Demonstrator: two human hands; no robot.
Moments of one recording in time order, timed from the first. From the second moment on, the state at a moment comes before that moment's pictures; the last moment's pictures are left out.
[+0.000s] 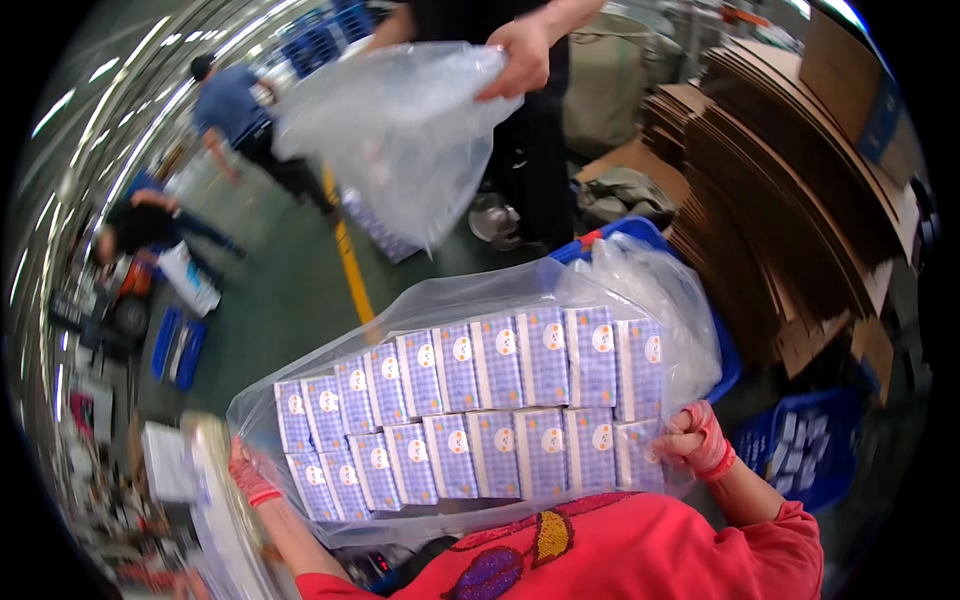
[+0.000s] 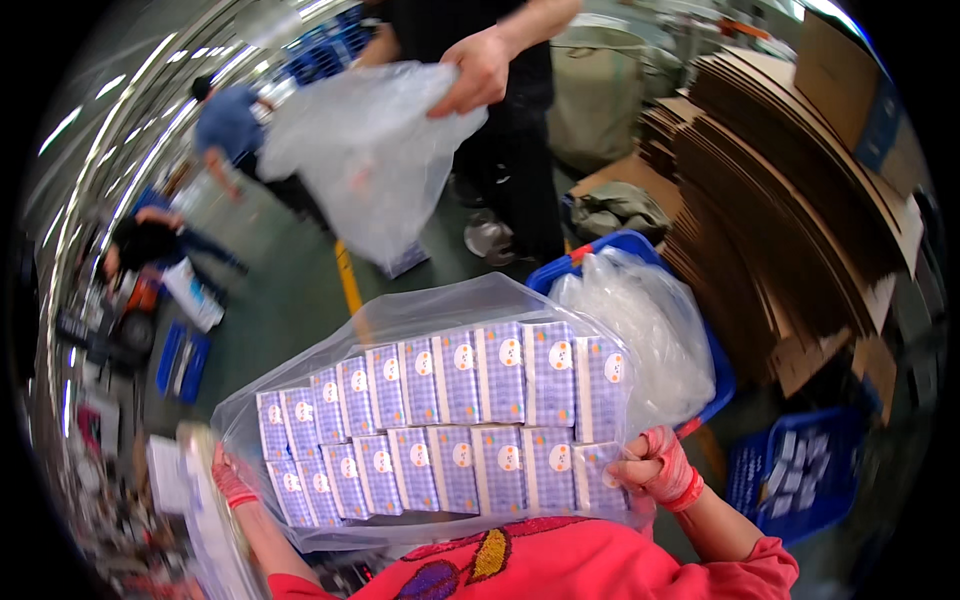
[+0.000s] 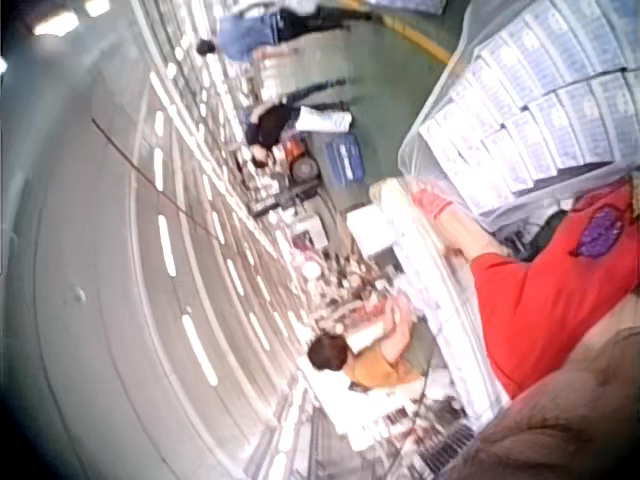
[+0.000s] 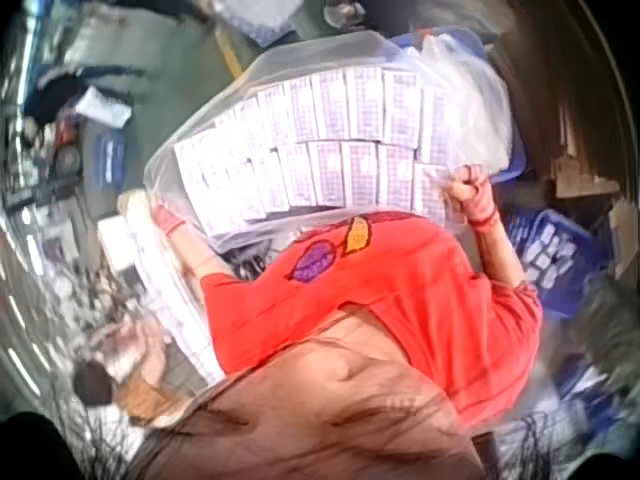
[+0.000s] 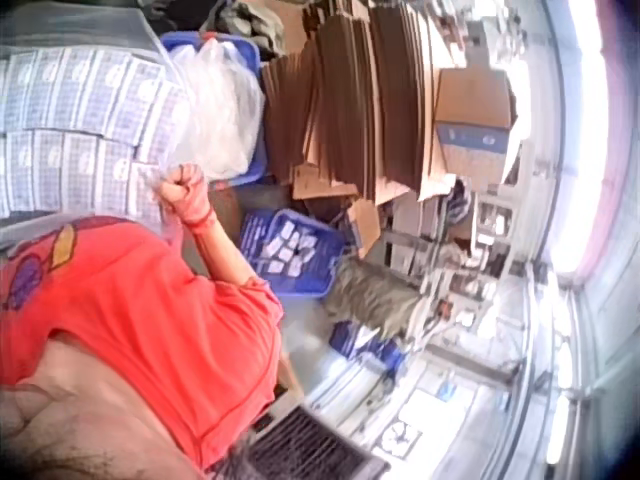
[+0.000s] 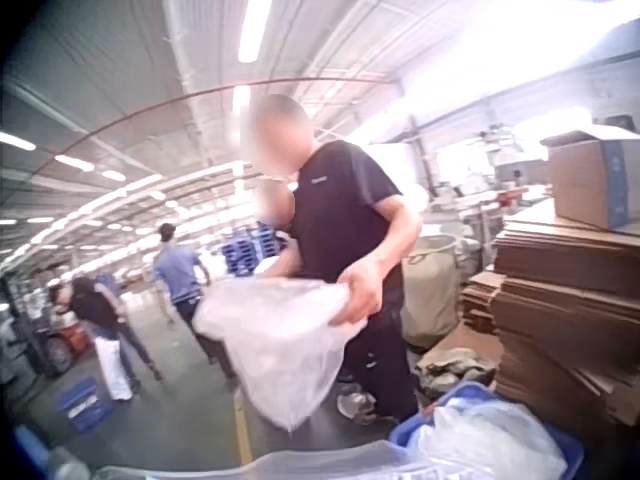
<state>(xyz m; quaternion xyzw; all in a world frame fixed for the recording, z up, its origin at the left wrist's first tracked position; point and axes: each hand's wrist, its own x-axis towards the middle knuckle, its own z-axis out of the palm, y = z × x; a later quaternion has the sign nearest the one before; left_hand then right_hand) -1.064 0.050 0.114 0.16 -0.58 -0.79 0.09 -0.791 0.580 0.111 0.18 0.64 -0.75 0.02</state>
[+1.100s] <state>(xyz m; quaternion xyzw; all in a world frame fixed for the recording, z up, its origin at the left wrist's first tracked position) -1.277 0.286 0.189 -0.11 -0.87 -0.40 -0.27 -0.814 0.622 0.114 0.37 0.54 -0.64 -0.40</state>
